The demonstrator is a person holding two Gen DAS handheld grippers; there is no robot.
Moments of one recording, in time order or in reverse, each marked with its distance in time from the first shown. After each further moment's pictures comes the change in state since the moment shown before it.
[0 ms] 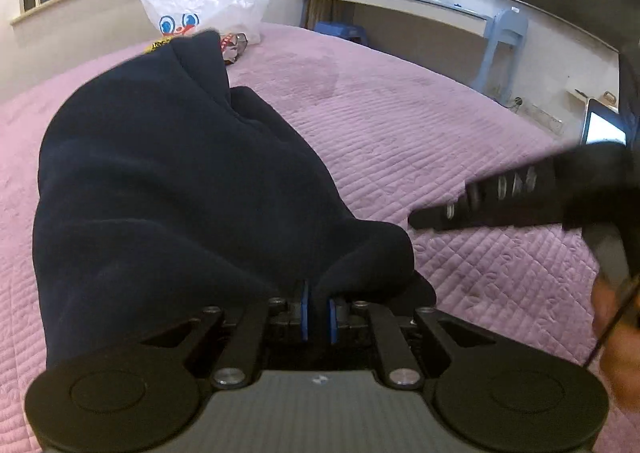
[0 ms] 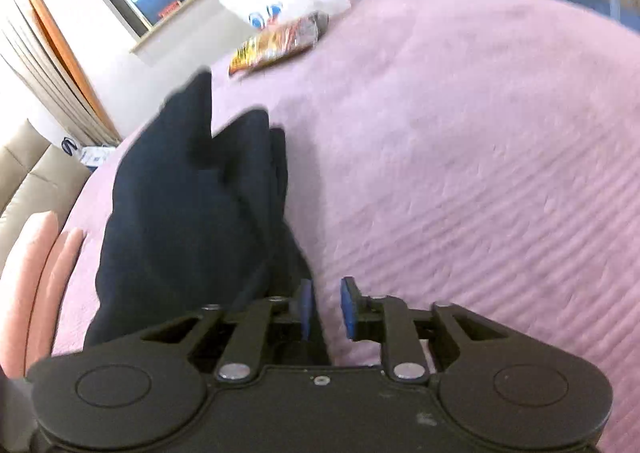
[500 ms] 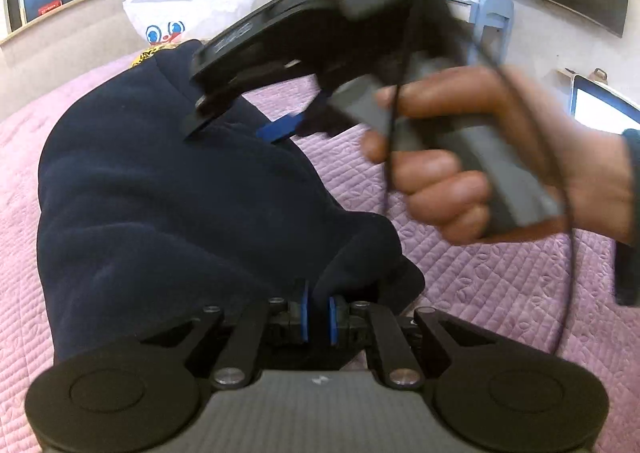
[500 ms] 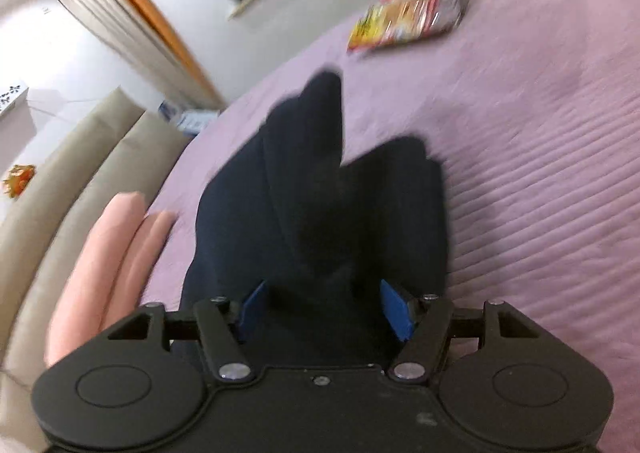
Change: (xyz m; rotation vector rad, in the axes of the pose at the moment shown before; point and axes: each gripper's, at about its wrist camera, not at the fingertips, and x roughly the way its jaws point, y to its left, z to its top) left arm -0.025 -0.007 -0.014 0.071 0.013 0.001; right arm 0.129 0.058 0.073 -0.073 0.230 0.381
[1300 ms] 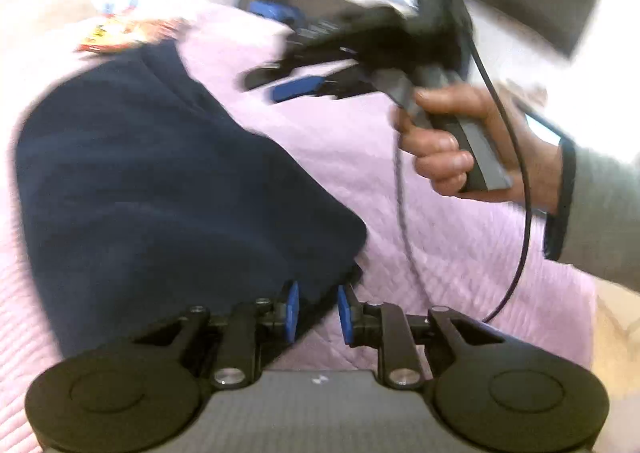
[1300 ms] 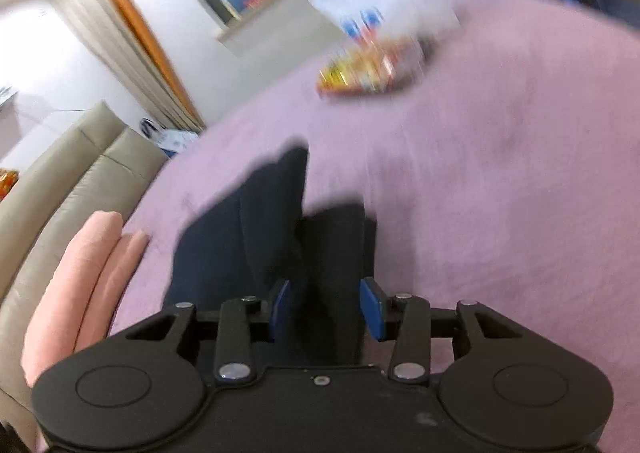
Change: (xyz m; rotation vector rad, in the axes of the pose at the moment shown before) left arm -0.047 0.052 0.019 -0.088 0.037 -0.247; right arm -0.074 -0.001 0.030 -0.149 -0.198 -0.138
